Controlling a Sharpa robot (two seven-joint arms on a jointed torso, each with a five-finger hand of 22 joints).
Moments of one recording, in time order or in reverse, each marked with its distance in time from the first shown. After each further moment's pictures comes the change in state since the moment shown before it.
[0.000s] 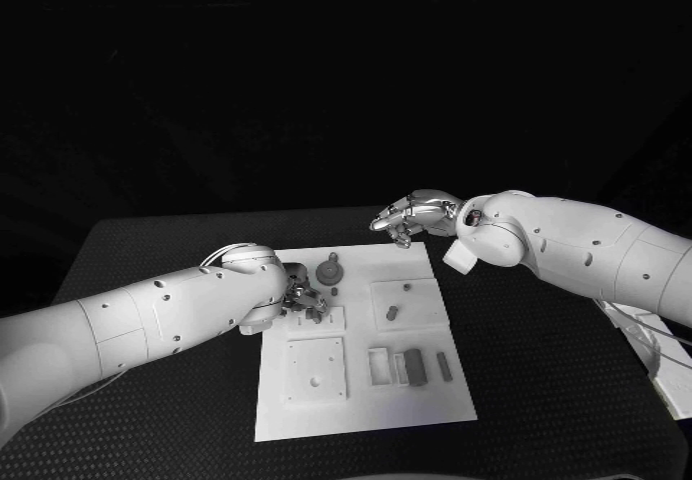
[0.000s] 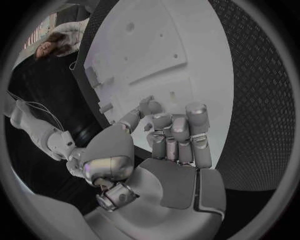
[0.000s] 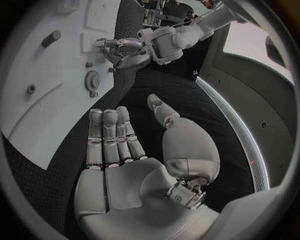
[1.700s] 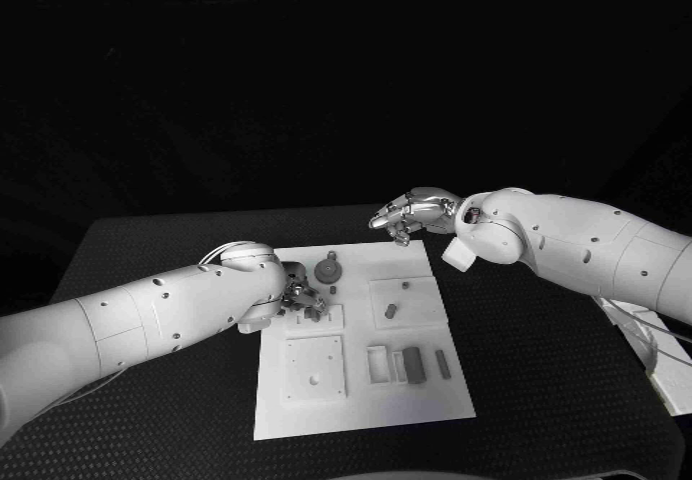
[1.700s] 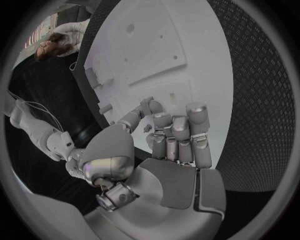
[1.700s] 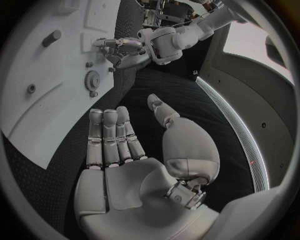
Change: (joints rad) left arm 0.001 0.007 0.000 -0.010 0.007 0.016 -0.002; left_hand -0.017 -0.027 -0.010 0.046 -0.083 -0.018 0.004 -0.010 -0.002 -0.021 0.007 0.000 -0.003 -0.016 0.007 -0.004 -0.002 -0.004 -0.008 0.005 -0.012 0.000; right arm 0.001 -0.002 0.000 0.001 0.000 0.000 0.000; right_hand 0.000 0.000 0.000 0.000 0.000 -0.002 -0.002 0.000 0.001 0.000 0.000 0.000 0.001 0.002 0.002 0.000 0.000 0.000 0.000 0.000 0.000 0.000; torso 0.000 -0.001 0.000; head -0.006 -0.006
